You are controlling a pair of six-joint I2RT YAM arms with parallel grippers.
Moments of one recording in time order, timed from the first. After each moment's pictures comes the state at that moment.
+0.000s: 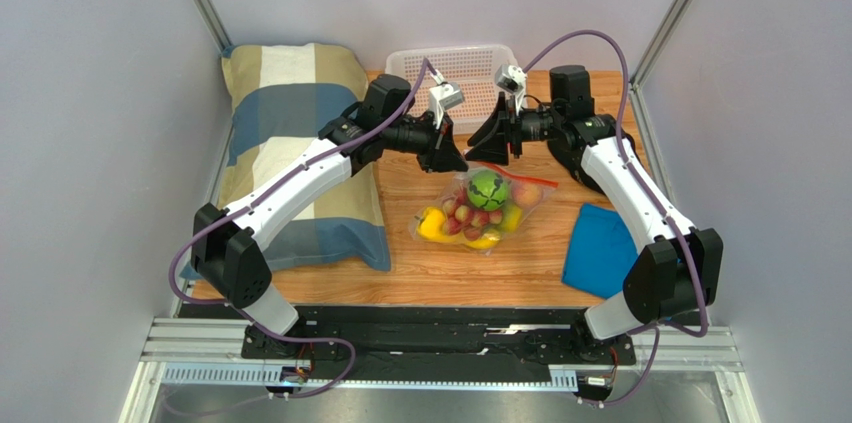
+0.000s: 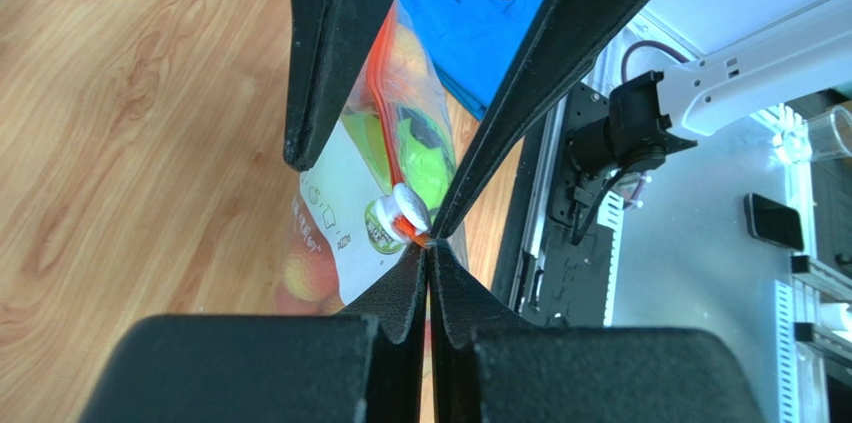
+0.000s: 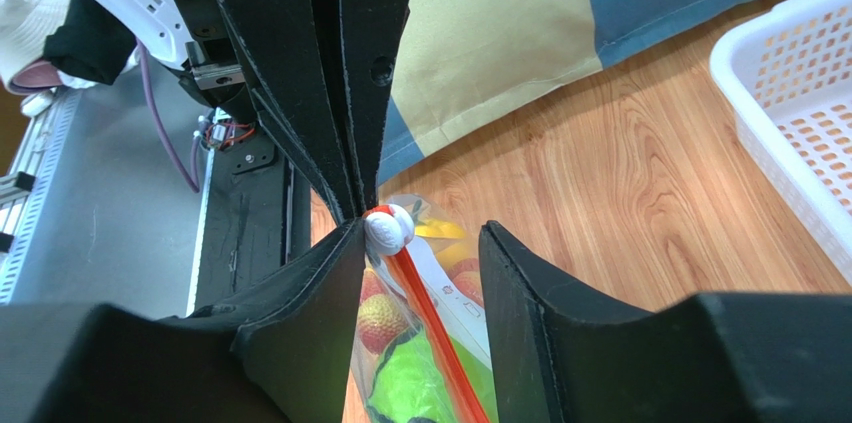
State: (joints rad) left arm -0.65 1.59 1.47 -0.39 0.77 -0.10; right arm 0.26 1.48 1.36 -0.43 -1.18 -0.23
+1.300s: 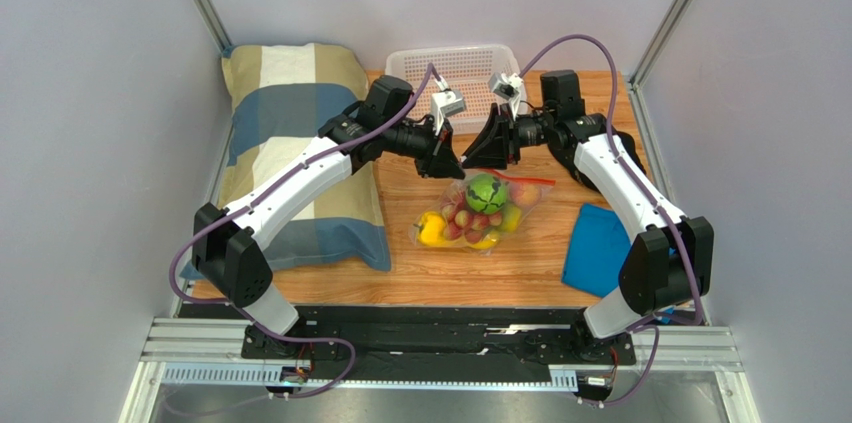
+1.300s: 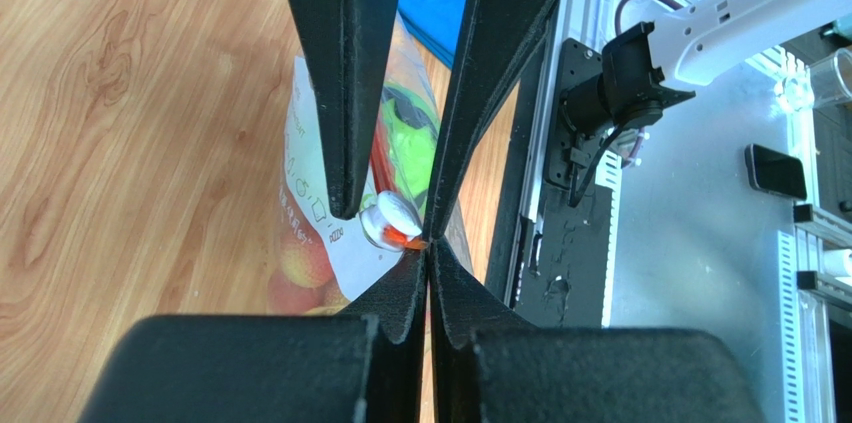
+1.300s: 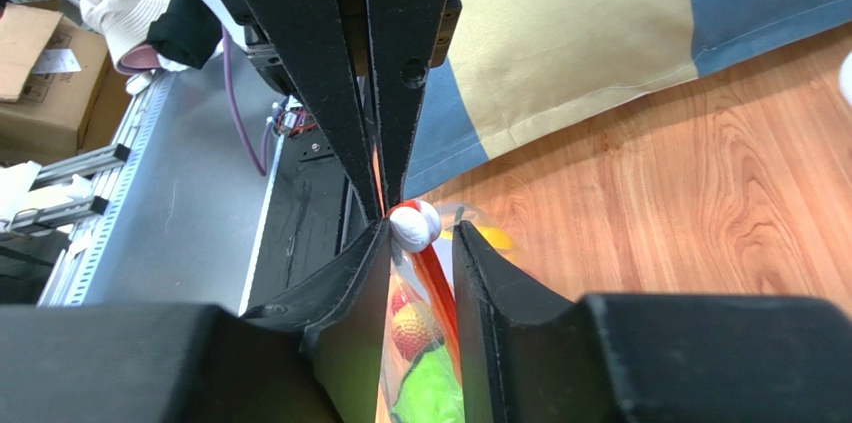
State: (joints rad) left arm -0.65 1.60 1.50 -0.50 0.81 0.00; right arm 0.27 1.54 1.36 -0.47 -1.33 -0.26
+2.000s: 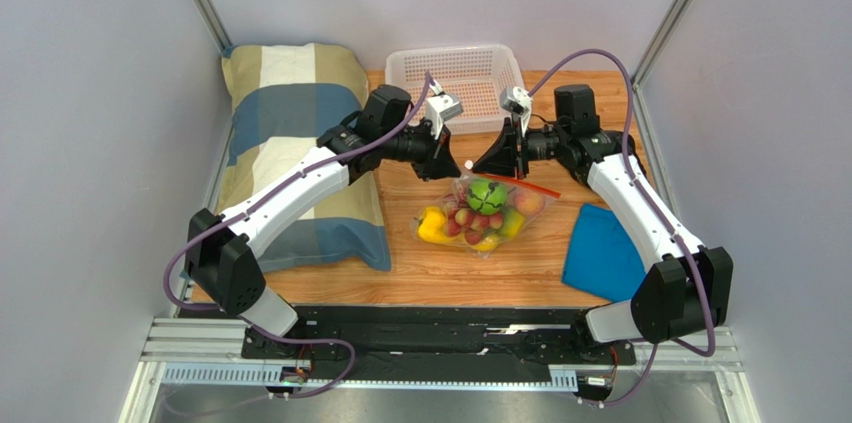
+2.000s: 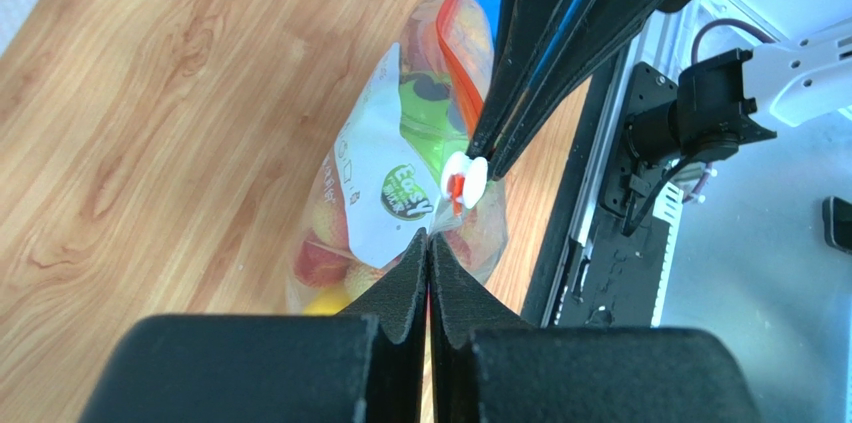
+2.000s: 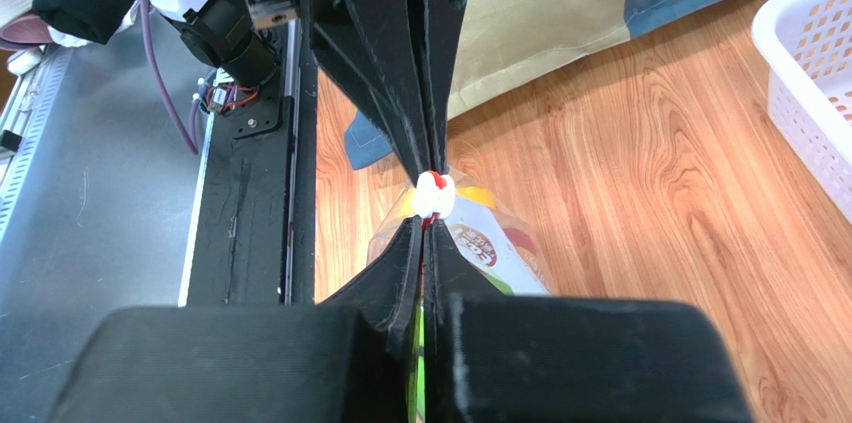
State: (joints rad) left arm -0.66 1.55 1.41 -0.42 0.64 -0.04; right arm 0.25 1.40 1.24 -0.49 -1.20 -0.36
